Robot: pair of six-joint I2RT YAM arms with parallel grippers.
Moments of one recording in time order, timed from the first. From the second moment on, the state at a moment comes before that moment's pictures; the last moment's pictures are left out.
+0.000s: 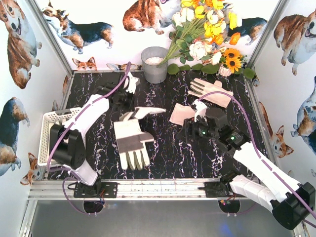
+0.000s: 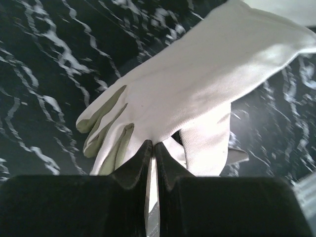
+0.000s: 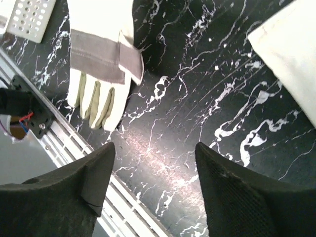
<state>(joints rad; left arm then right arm) -0.33 1.65 1.37 -0.67 0.24 -0.01 0.55 0.90 0.75 -0.41 -0.33 0.31</state>
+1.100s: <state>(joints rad) -0.59 1.45 1.36 -0.87 0.59 -0.20 0.79 1.06 0.73 -0.05 -0.37 -0.32</state>
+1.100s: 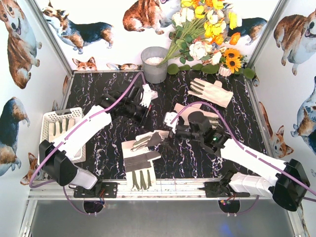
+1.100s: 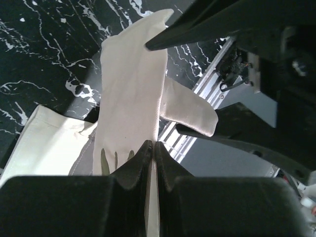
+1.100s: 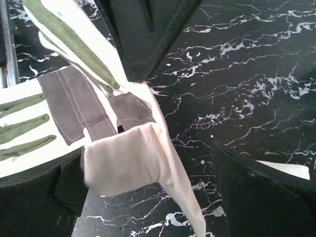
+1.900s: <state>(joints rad) -0.63 1.48 1.43 -0.89 0.65 -0.22 0.80 1.12 0.72 0.01 -0.38 -0.22</state>
